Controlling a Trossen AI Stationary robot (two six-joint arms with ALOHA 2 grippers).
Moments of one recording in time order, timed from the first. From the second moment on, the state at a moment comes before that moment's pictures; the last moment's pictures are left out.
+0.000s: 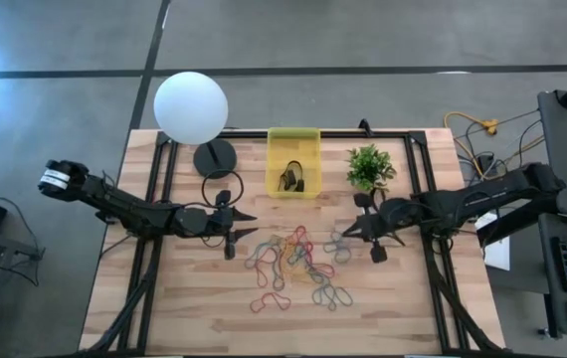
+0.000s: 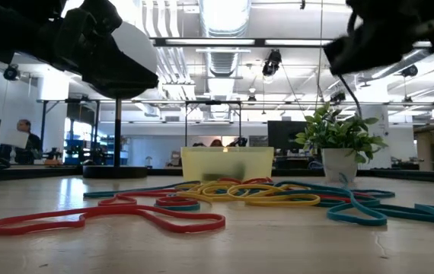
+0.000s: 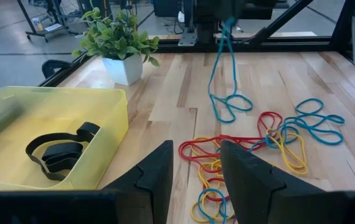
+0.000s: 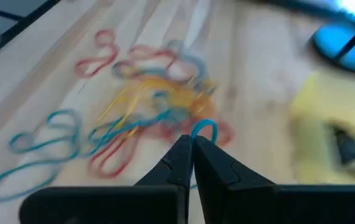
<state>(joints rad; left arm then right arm) -0.24 1.13 0.36 0.52 -0.38 -0.07 0.19 0.97 0.53 -0.12 0.04 -0.13</state>
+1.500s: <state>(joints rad) -0.24 1.13 0.36 0.52 -0.38 -0.07 -0.39 1.49 0.97 0.04 -0.01 -0.53</state>
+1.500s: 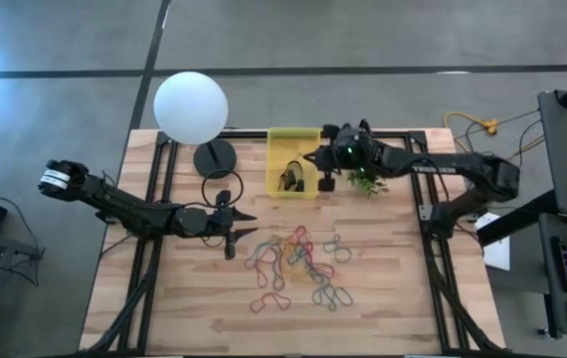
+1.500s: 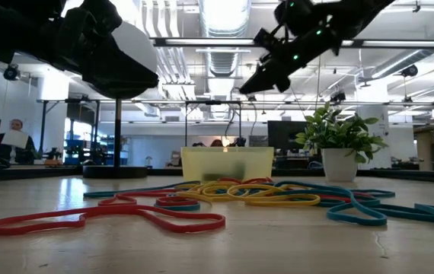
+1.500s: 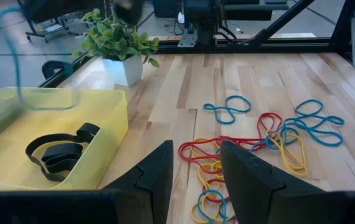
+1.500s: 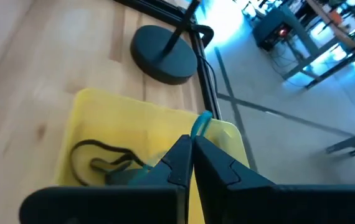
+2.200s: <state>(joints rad) -0.24 1.13 0.36 0.52 -0.38 -0.07 -0.54 1.79 1.25 -0.14 -0.23 -0.41</state>
